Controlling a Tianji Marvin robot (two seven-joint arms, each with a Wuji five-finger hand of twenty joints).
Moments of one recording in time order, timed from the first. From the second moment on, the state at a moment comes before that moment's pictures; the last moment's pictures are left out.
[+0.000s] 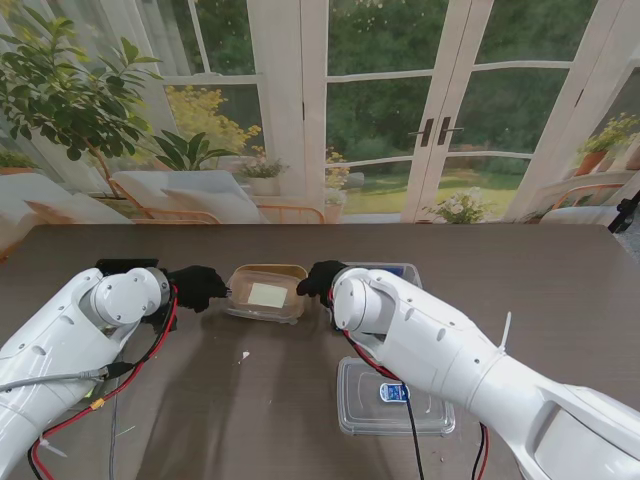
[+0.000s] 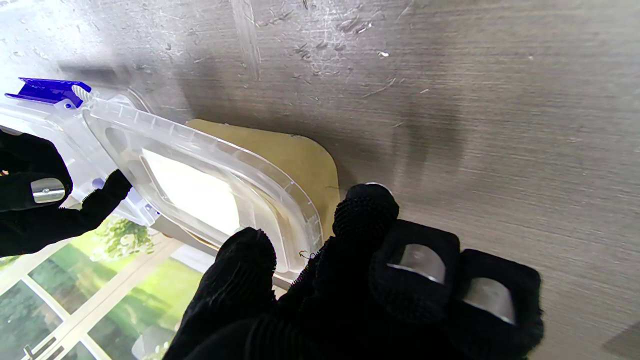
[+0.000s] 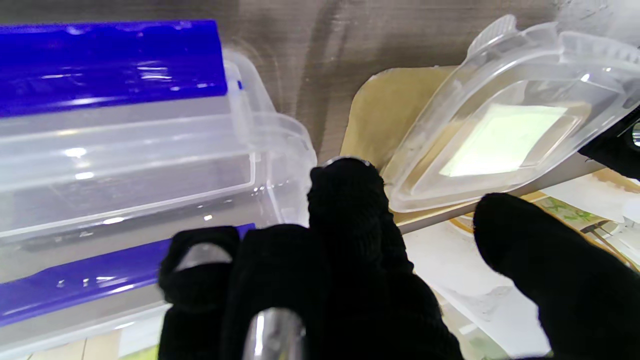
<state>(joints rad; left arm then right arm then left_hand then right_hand) 1.06 -1.03 -1.07 -1.10 0.44 -0.08 -0.49 -0.78 -1.34 0.45 -1.04 -0.26 0.45 0.10 1.14 0.02 0.00 -0.02 0.67 0.49 0.08 0.10 1.24 0.34 0.74 1.19 1.18 0.39 1.45 0.95 0.87 0.54 1.76 0.85 0.13 -0.39 1.16 -0.03 0.71 0.15 0.58 0.19 1.35 0.00 1.01 0.84 1.31 0.02 1.72 0.99 0.73 0.22 1.87 0.76</state>
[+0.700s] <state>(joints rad) 1.03 -1.03 -1.05 -1.08 0.44 -0.10 -0.49 -0.79 -1.36 0.46 -1.03 -0.23 0.47 0.08 1.14 0.02 0.00 -0.02 0.67 0.51 0.08 0.10 1.24 0.34 0.74 1.19 1.18 0.39 1.45 0.95 0.87 0.54 1.76 0.85 0.13 -0.39 1.16 -0.03 0.71 0.23 0.59 0.19 1.35 0.00 1.01 0.84 1.31 0.02 1.72 0.99 0.73 0.22 1.87 0.76</state>
